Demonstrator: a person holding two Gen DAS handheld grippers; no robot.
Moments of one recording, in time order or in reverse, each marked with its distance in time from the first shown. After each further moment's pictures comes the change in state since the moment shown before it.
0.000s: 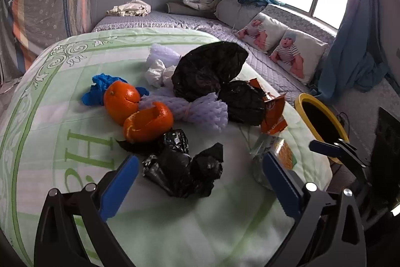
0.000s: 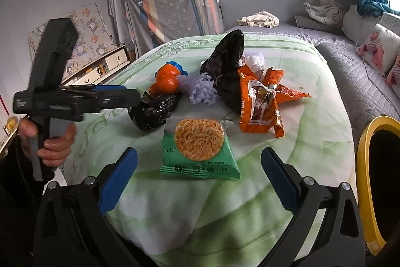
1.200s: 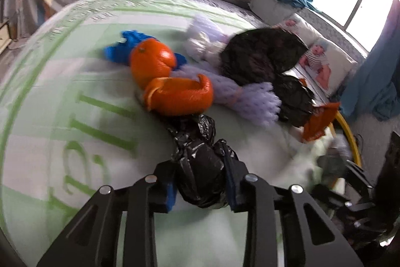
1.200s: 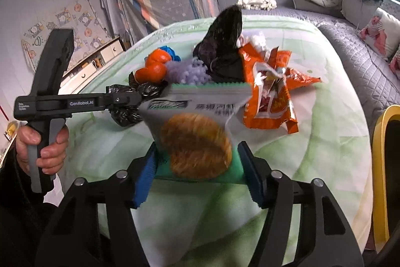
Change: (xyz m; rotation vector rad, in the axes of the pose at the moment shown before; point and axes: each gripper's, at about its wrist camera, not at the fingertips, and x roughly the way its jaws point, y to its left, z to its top) left arm 0.030 0.047 -0.007 -0.210 0.082 0.077; right arm 0.033 -0.010 0.008 0.047 0.084 -0.001
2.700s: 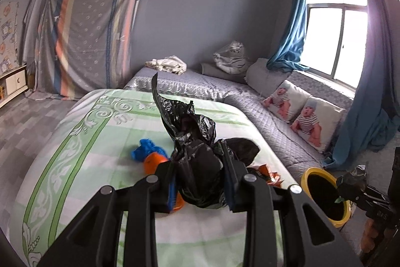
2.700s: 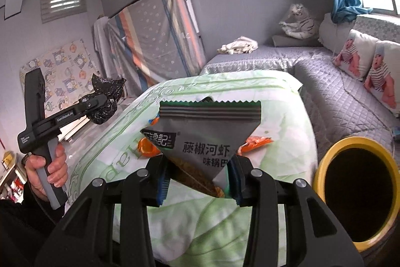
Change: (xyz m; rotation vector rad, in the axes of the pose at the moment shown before) left arm -0.136 -0.048 0.022 0.071 -0.470 0.028; right arm -0.138 -0.001 0.038 0.067 -0.263 -0.074
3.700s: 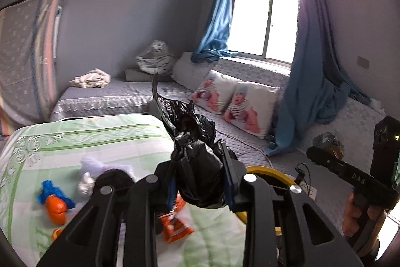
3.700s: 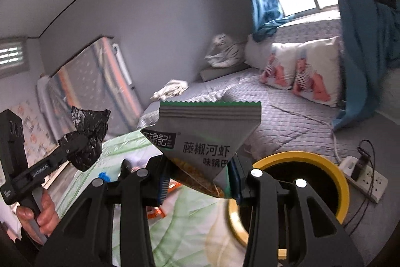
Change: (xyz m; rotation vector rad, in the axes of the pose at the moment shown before) left arm 0.052 -0.166 0.020 0.220 0.021 -0.370; right arm -0.097 -0.109 0.018 0.246 -0.261 -0.345
